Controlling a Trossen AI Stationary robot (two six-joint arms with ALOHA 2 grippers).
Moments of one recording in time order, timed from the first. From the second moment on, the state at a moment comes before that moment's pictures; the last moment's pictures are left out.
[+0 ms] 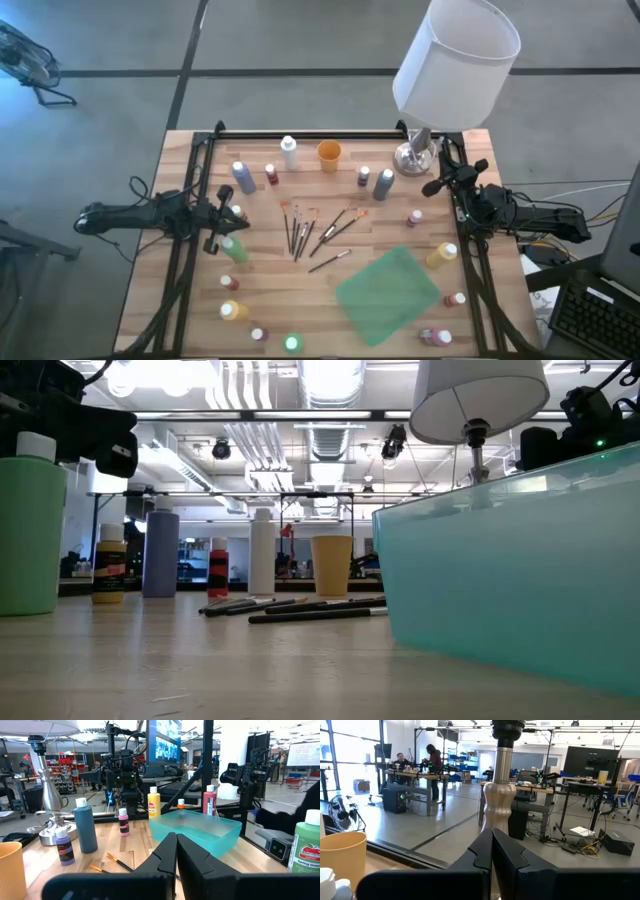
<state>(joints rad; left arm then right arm) -0.02 0.01 0.01 0.07 0.16 0.02 -0.09 0.06 0.01 0.29 1.05 -0.26</state>
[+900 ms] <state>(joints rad) -0.02 0.01 0.01 0.07 0.16 0.02 -0.09 0.06 0.01 0.30 1.05 -0.26</state>
